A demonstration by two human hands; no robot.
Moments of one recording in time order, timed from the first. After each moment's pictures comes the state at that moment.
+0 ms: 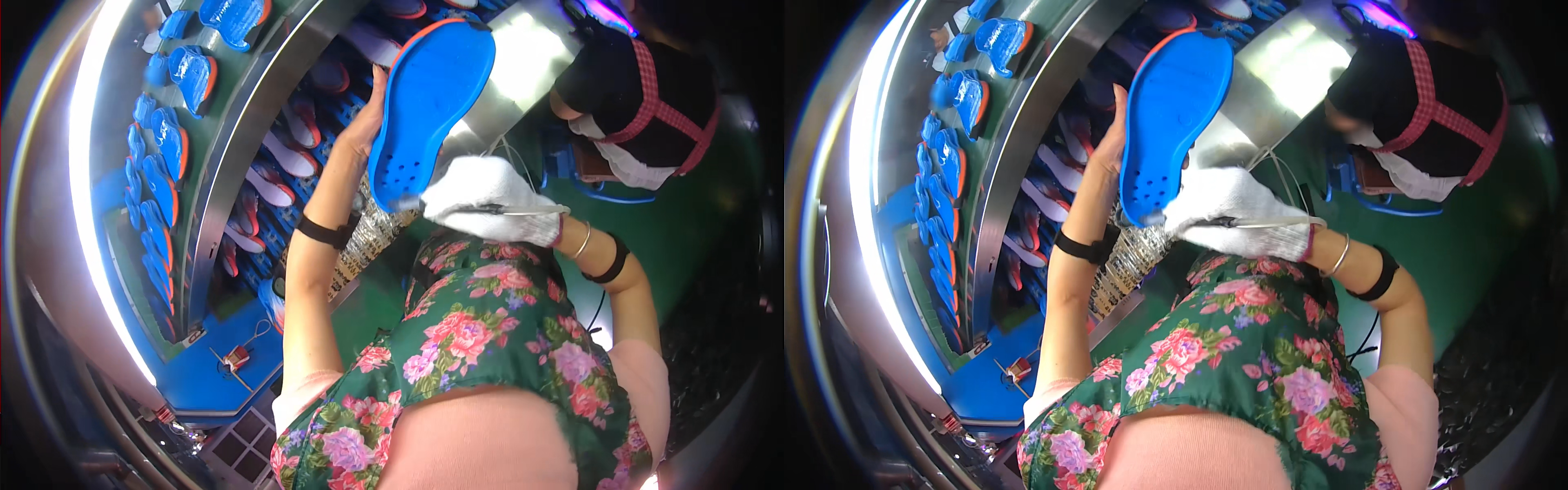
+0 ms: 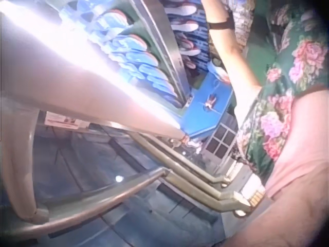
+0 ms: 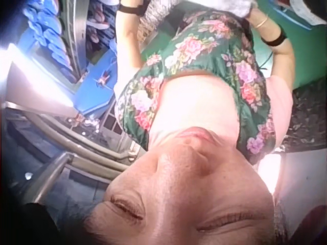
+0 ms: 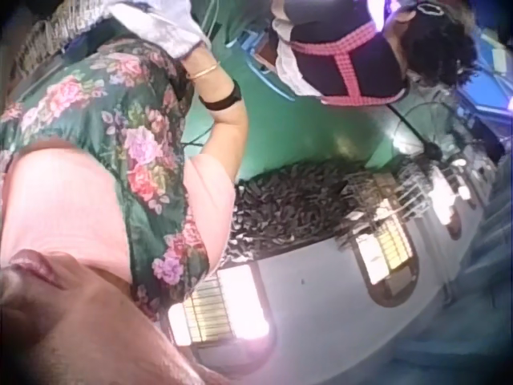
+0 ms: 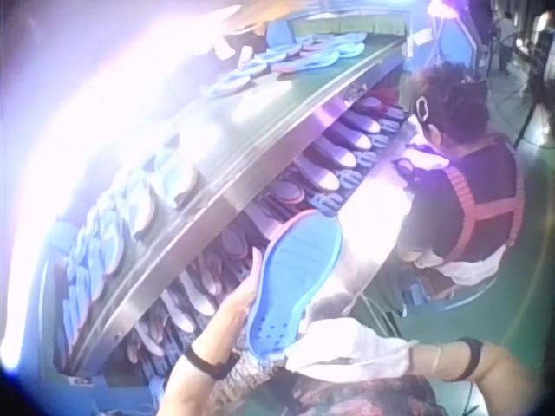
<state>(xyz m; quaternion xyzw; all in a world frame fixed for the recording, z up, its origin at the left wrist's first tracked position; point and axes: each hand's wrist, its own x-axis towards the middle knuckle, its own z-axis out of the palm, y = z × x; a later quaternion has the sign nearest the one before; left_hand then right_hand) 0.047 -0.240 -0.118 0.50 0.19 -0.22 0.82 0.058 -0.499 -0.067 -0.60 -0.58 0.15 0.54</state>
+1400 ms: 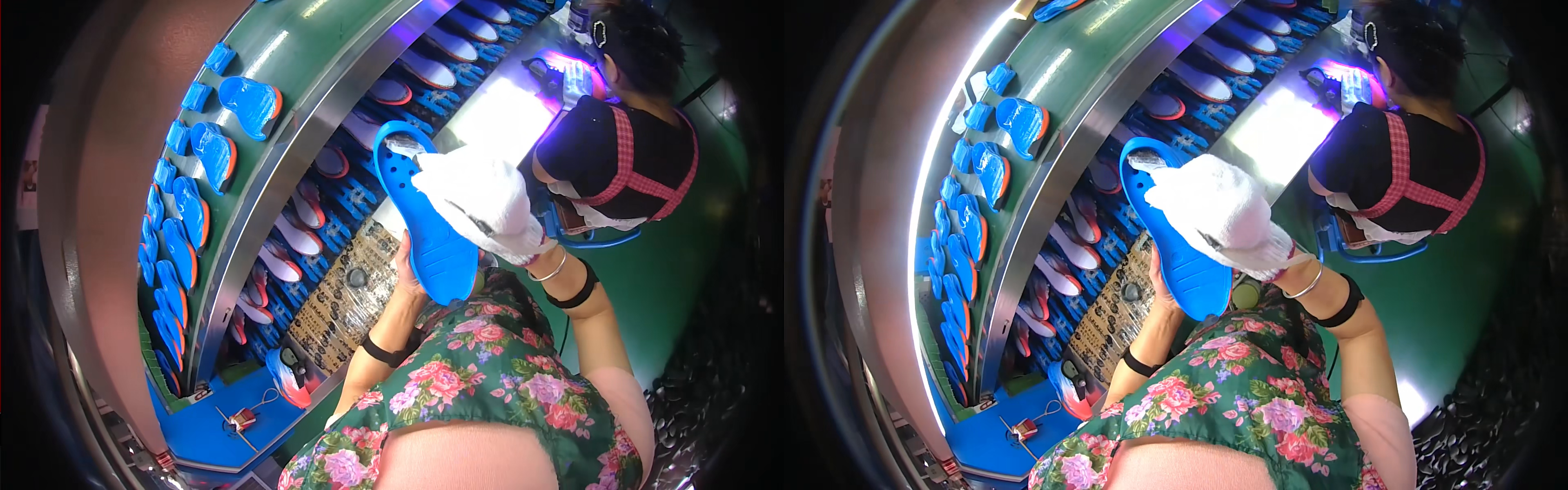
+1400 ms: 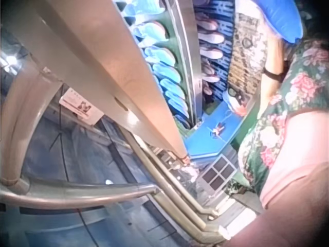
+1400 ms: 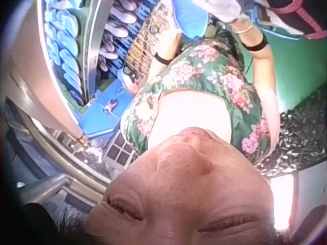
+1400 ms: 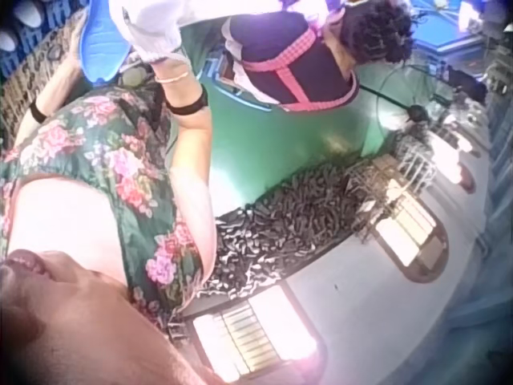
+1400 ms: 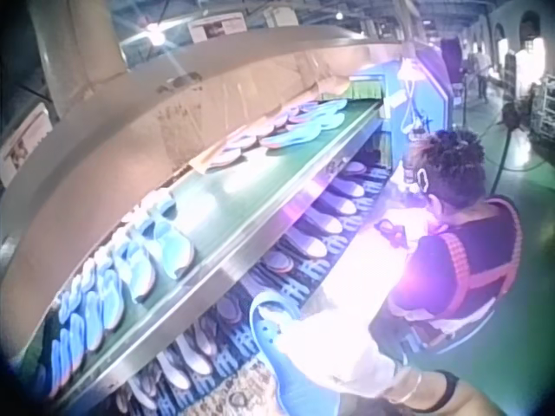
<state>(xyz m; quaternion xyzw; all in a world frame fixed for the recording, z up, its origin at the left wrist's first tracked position) -0.021 -0.350 -0.132 0.15 0.07 -0.05 0.99 0.121 -0.488 -0.018 -0.68 -0.49 -0.21 0.50</state>
